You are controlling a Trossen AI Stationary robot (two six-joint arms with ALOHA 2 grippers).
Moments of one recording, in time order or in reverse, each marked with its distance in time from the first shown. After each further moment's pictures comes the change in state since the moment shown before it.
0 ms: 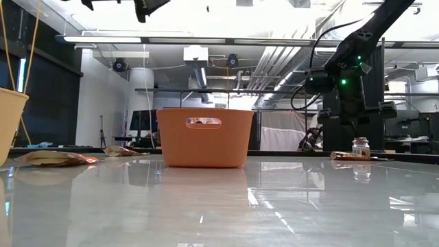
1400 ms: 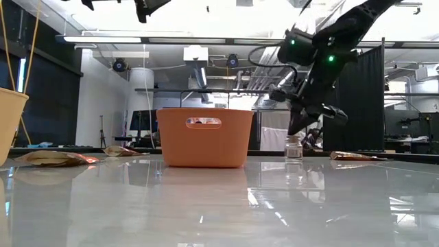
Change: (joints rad) left arm -0.004 0.000 0.000 0.000 0.013 -0.050; right arm 0.538 0.002 -0.001 0.366 -0.283 -0.107
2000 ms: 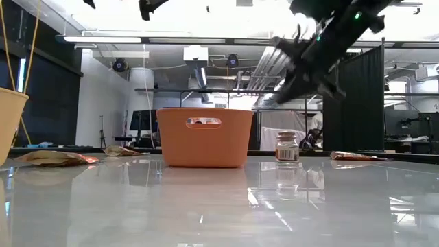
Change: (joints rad) left arm -0.058 0.000 0.000 0.000 0.009 -0.006; right arm 0.277 -0.171 0.013 0.028 -0.005 -0.070
